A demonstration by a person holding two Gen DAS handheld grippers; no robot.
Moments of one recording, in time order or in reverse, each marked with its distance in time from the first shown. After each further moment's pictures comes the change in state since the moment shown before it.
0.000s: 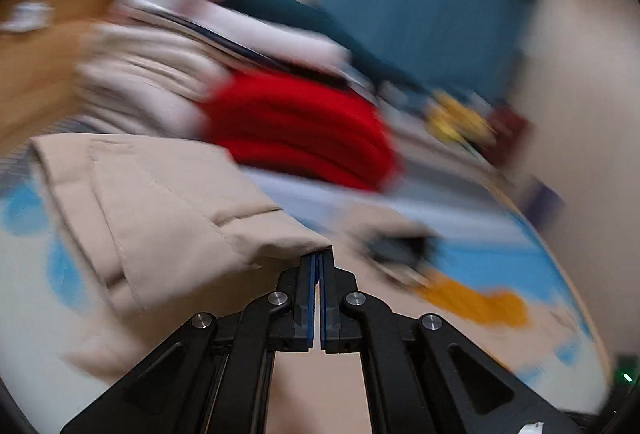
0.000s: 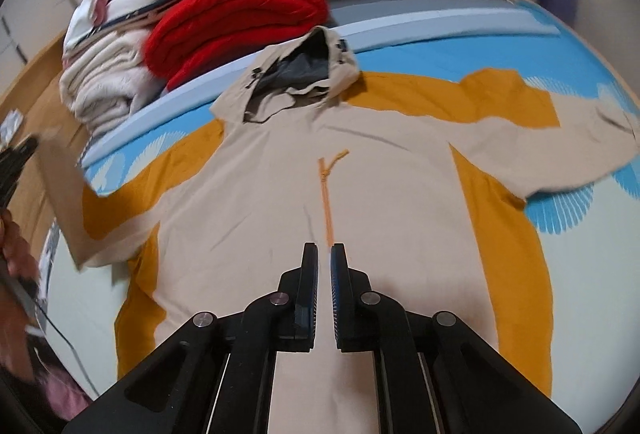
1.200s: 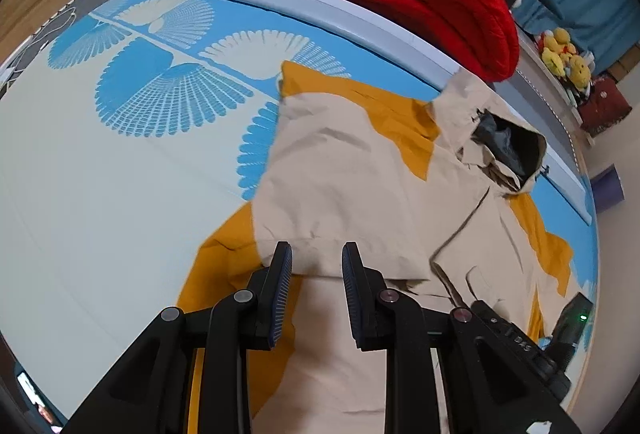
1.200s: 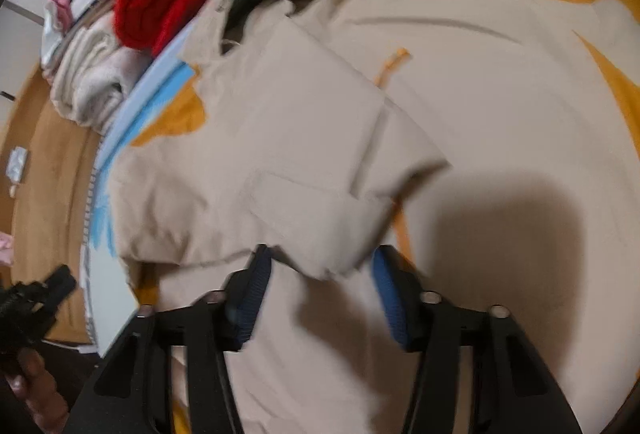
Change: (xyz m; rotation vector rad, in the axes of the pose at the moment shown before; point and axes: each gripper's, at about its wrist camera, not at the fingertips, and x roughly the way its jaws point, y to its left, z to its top) left arm 0.023 0.133 -0.059 -0.333 0.451 0.300; right arm 0.178 0.011 0.016 0.124 0.225 0.280
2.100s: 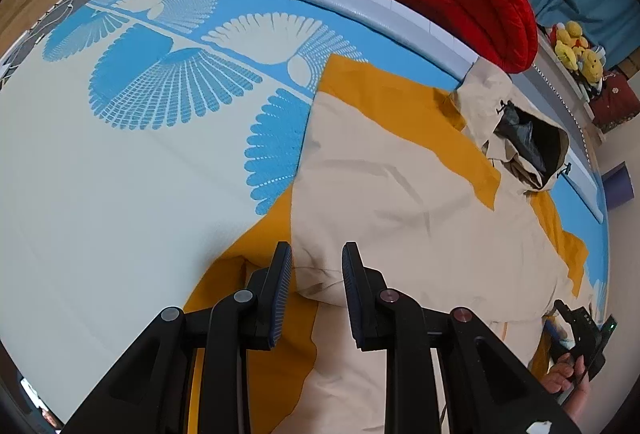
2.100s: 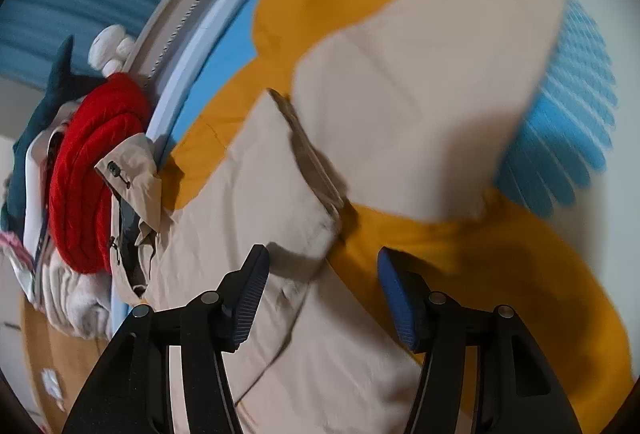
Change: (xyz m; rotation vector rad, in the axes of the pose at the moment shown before) left arm 0.036 0.009 0.004 0.008 0.048 0.017; right arm -0.090 -0.176 0.038 0.554 -0.336 -0.141
